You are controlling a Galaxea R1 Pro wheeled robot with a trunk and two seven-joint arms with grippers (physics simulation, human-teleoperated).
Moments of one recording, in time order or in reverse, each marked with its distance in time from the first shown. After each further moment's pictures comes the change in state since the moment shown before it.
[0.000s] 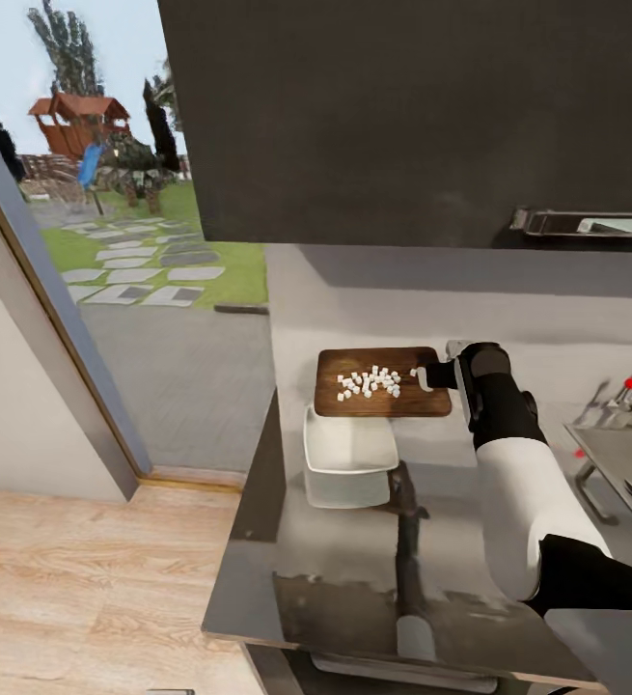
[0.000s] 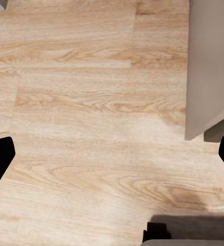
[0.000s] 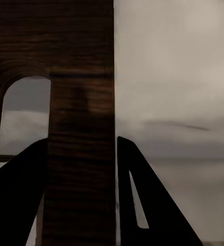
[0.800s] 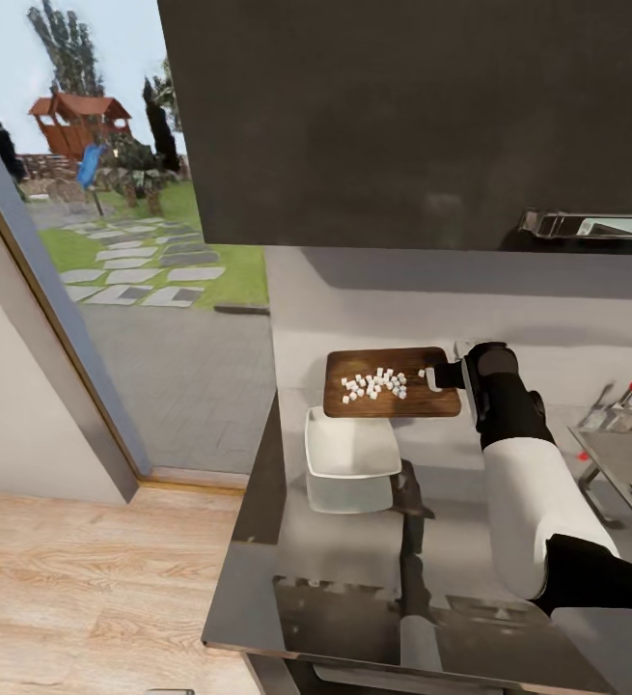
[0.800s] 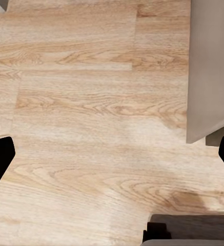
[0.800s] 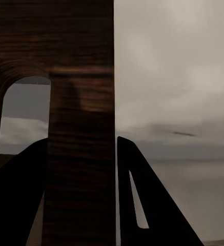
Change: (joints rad) left arm 0.000 0.000 0.000 0.000 0.000 0.000 0.000; right arm 0.000 -0.025 0.000 0.000 0.021 0.000 0.003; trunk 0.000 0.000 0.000
